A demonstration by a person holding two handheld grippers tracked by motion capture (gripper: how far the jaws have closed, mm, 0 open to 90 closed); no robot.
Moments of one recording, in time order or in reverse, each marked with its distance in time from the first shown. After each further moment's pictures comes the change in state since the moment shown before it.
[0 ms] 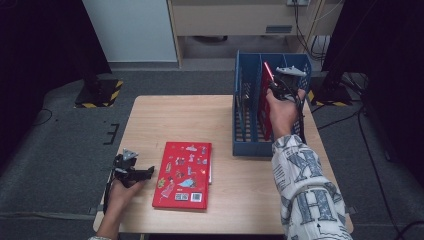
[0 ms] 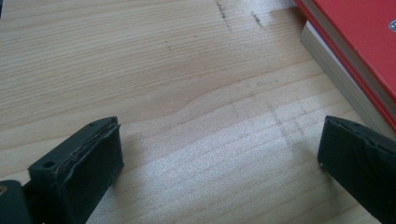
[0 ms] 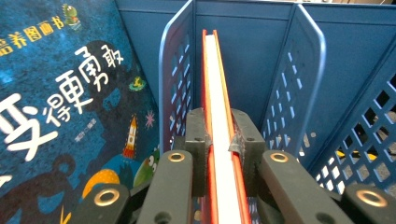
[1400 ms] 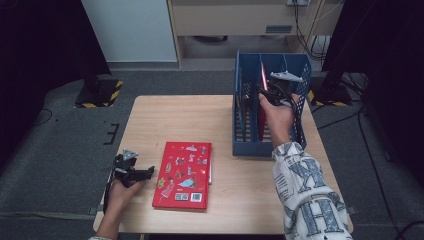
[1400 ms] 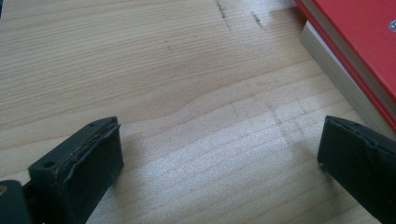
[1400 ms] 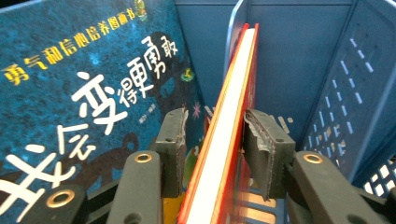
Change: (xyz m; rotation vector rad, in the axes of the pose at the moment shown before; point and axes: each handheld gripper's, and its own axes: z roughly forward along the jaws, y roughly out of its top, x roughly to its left) left arm 0.000 0.000 0.000 0.000 0.000 0.000; right arm 0.016 -0.011 -0.010 -0.011 0.141 0.018
